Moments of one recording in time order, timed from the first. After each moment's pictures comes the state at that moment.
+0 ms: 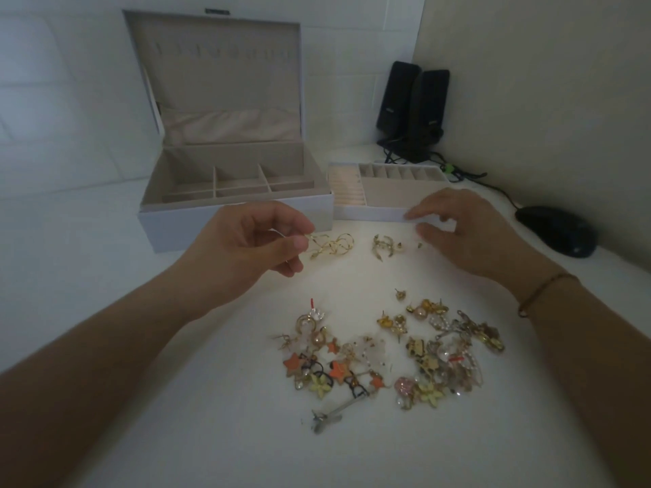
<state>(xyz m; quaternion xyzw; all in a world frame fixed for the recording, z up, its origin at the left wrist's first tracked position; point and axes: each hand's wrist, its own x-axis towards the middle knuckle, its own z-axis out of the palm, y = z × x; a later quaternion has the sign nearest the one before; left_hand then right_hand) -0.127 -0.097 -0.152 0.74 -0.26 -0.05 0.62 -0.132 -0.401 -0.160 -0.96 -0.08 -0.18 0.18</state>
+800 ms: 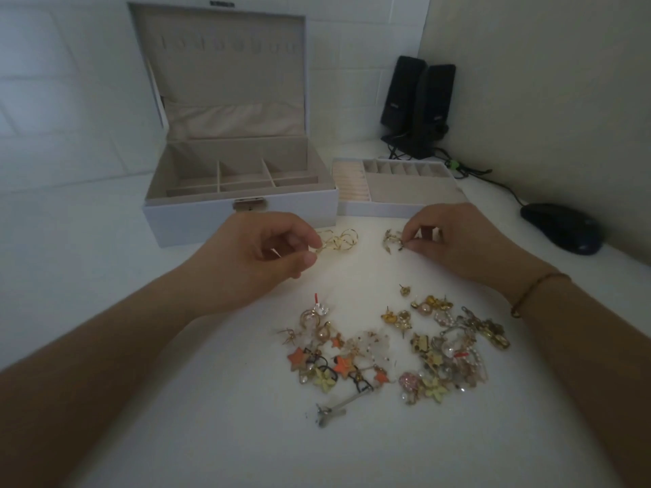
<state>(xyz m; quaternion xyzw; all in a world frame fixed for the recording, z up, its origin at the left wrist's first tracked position) -0.122 -0.089 -0.162 0.83 -0.33 0.00 0.46 -0.135 -0.384 -0.160 -0.97 -0.13 -0.12 0.17</state>
